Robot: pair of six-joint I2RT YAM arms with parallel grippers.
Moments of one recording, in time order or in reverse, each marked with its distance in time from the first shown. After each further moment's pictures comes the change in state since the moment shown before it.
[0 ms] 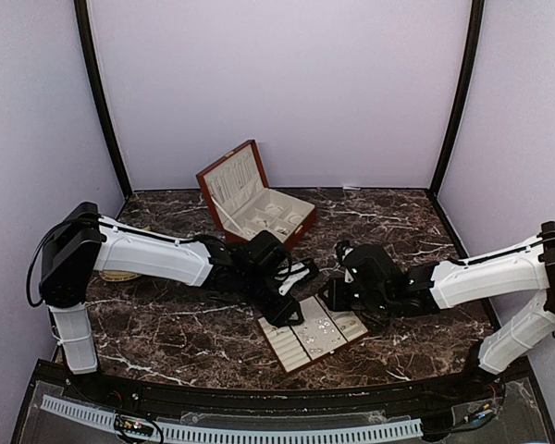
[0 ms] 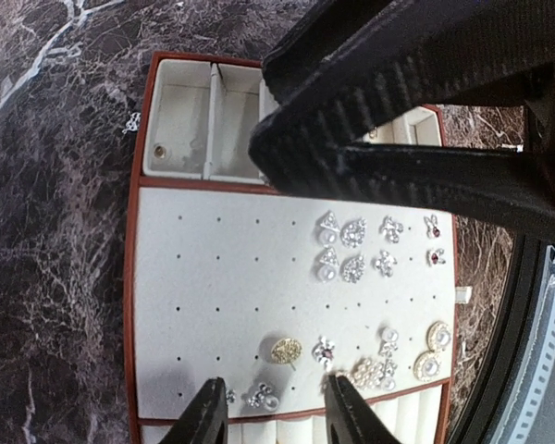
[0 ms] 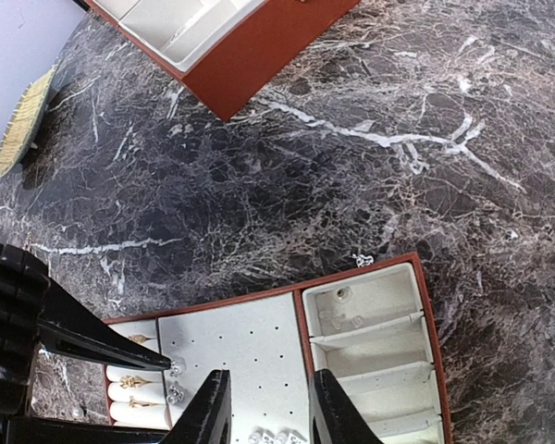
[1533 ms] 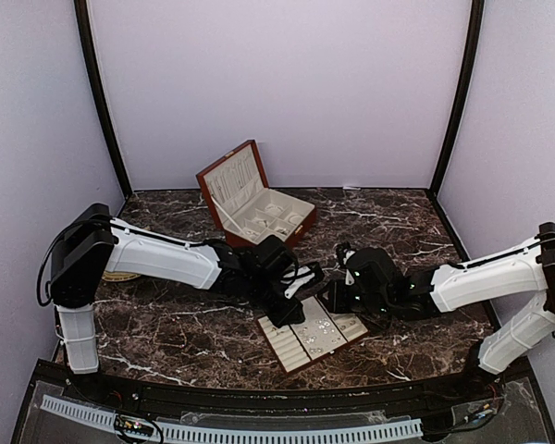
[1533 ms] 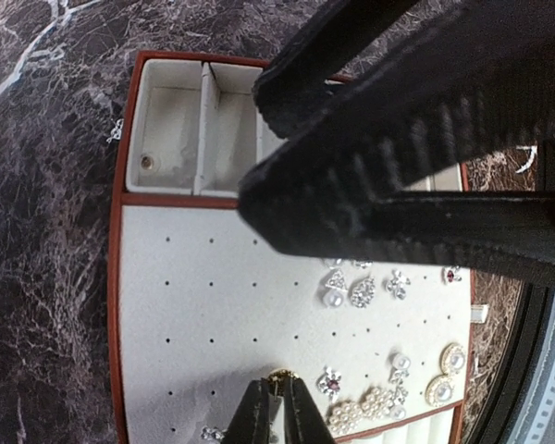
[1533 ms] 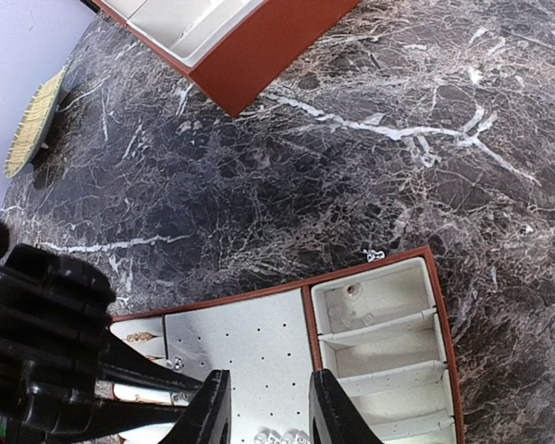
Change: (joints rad) left arm -0.015 0.058 0.036 0.017 -0.019 0.002; right arm -0.002 0.002 -0.041 0.073 -0.026 0.013
